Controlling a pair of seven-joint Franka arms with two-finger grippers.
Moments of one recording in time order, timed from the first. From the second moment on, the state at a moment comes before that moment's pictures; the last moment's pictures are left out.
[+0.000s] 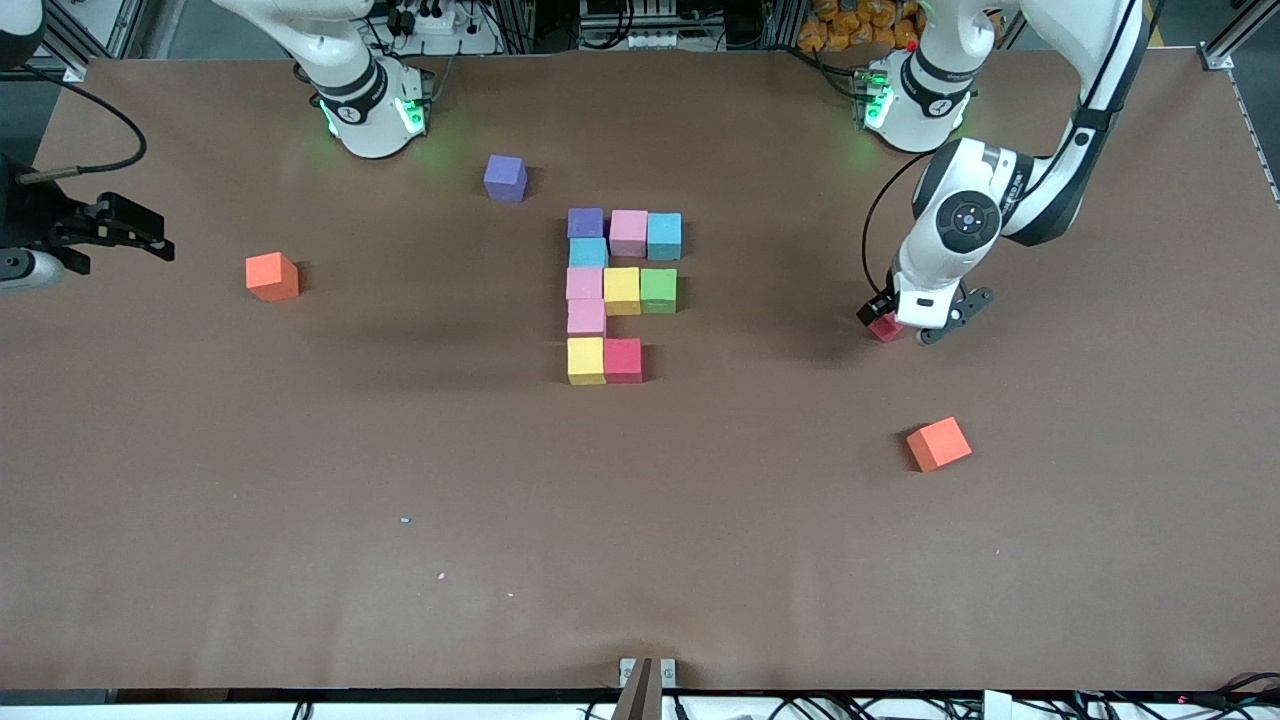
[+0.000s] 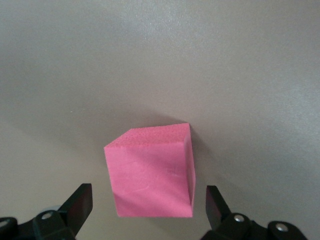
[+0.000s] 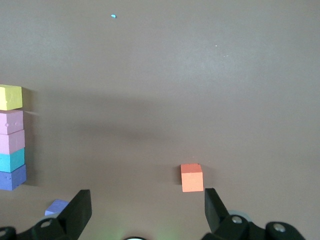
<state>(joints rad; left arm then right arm) -0.03 0.16 -0.27 -2.48 0.15 2.45 -1.02 -0.11 -0.02 0.05 -1.64 0.02 1.52 -0.21</state>
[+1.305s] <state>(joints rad) 0.06 0.21 -0.27 -2.47 0.18 2.49 -0.92 -0.11 -0.02 0.05 -1.64 0.02 1.52 -0.21</state>
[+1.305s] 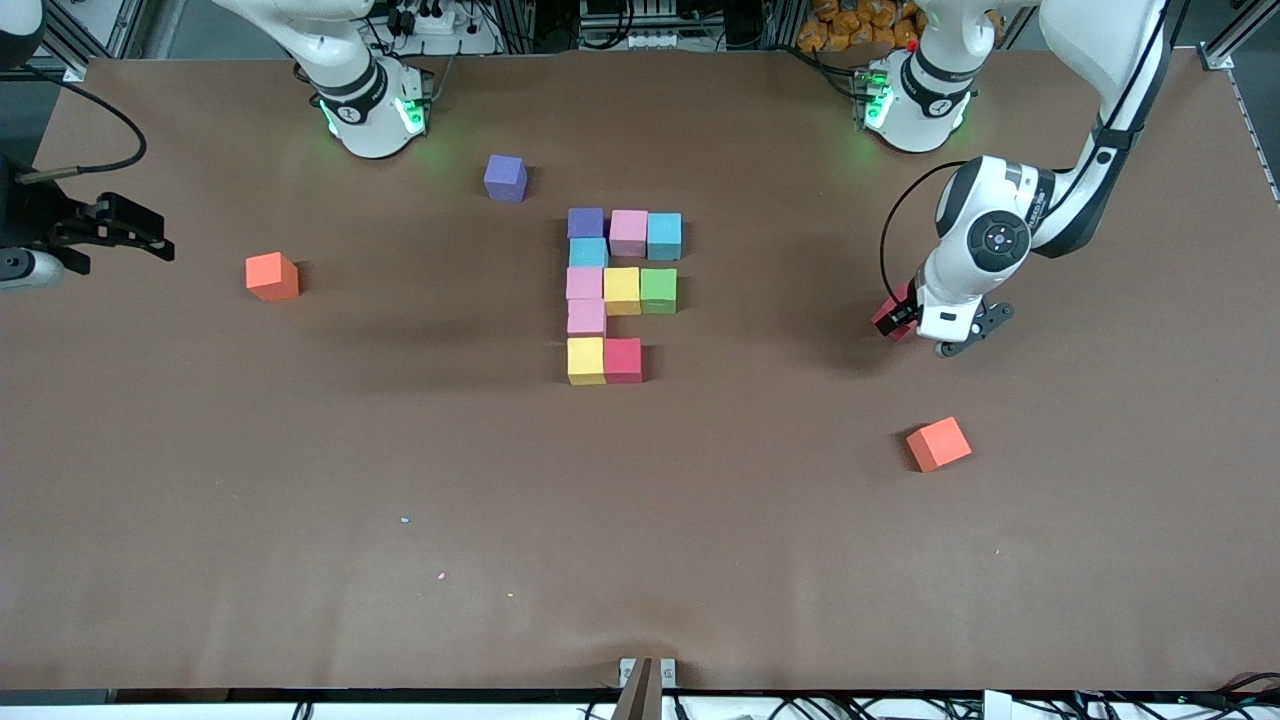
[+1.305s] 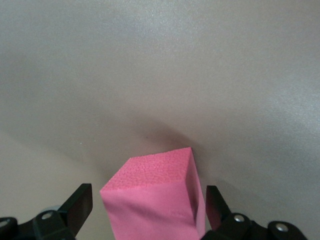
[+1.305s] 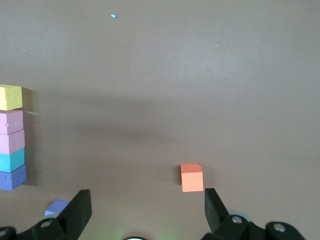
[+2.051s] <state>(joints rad) 0.05 0.22 -0.28 -2.42 0.17 2.49 -0.94 -0.11 -0.02 0.05 -1.64 0.02 1.52 -0.21</state>
